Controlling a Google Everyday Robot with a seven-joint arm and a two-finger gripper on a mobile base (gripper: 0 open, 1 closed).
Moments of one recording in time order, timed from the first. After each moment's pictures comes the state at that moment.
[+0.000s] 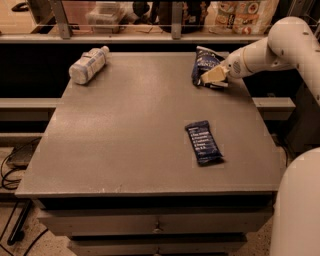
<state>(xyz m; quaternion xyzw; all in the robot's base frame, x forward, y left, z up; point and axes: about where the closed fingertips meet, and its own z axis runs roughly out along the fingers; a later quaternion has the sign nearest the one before) 0.782 -0.181 0.840 -0.36 0.83 0.15 0.40</state>
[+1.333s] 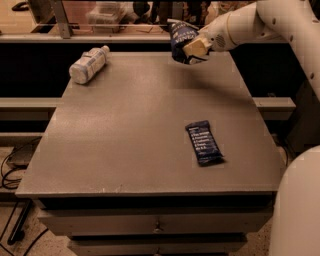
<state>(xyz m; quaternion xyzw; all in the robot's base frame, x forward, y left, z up) 0.771 -0.091 0.942 -0.47 0.73 0.15 0.47</state>
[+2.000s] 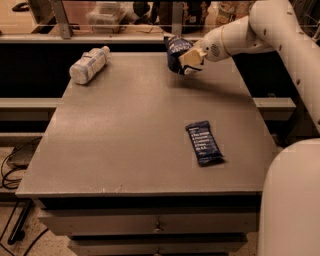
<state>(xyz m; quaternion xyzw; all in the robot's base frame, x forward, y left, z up) 0.777 -0.082 0.907 -0.45 0.75 0.21 0.44</state>
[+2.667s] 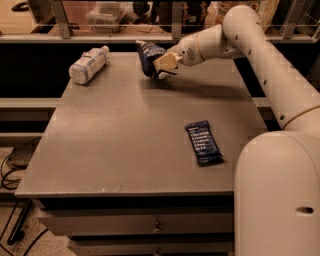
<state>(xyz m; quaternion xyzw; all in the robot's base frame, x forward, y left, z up) 0.775 0.005 0.891 -0.47 0.71 0.32 0.42</state>
